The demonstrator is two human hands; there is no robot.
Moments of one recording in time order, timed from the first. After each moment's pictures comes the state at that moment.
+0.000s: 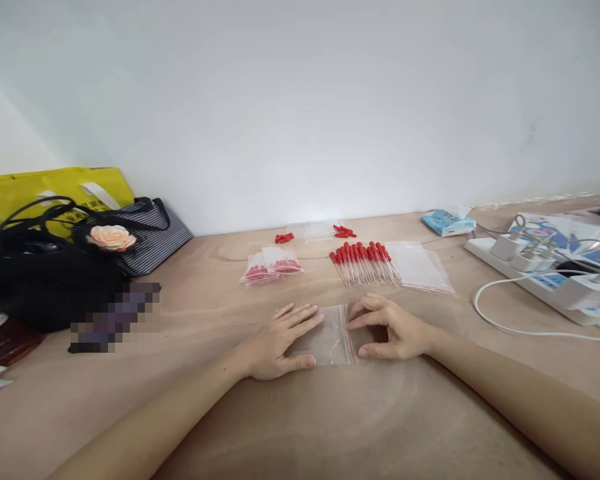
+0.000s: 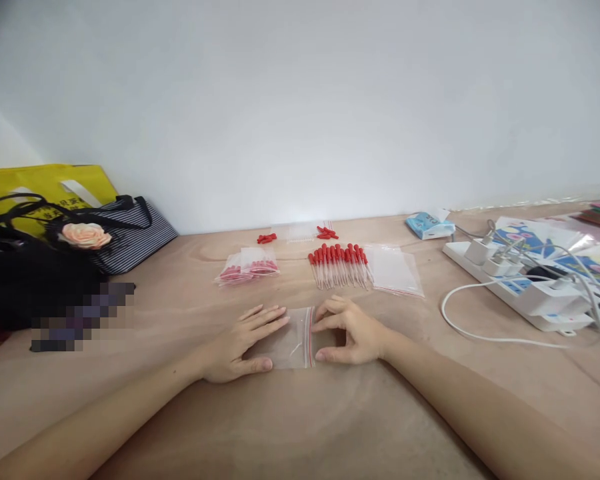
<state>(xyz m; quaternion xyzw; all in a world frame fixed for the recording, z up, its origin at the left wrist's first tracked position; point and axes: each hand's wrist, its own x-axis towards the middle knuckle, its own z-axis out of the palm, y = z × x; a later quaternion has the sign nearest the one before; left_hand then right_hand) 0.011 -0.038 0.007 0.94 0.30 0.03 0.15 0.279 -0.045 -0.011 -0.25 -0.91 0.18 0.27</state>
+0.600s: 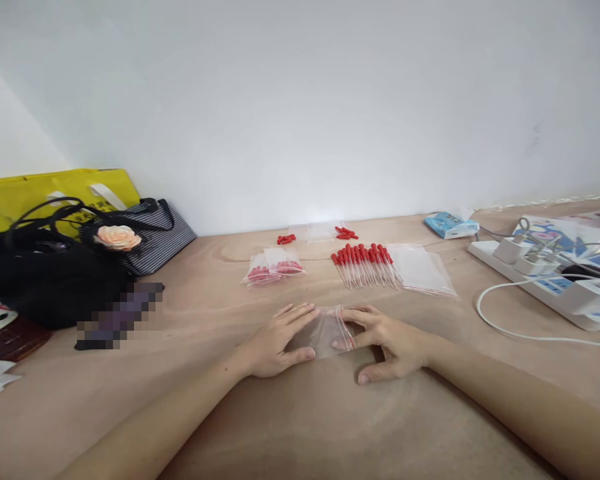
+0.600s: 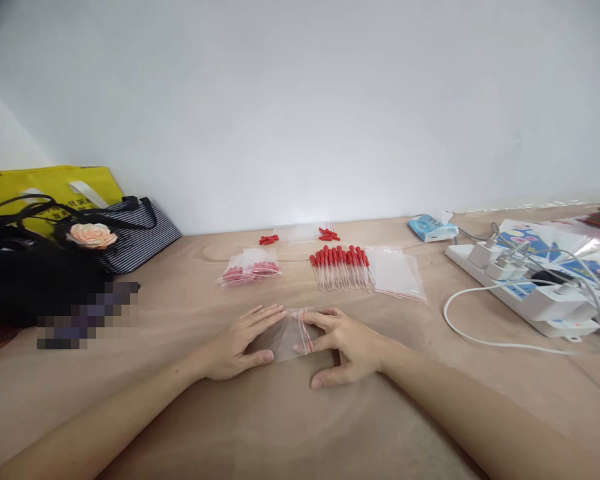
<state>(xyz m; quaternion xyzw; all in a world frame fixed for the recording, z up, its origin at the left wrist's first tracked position) 0.010 -0.039 0.007 0.92 0.34 0.06 0.16 0.269 -0.053 -0.007 -0.21 -0.95 0.17 0.19</state>
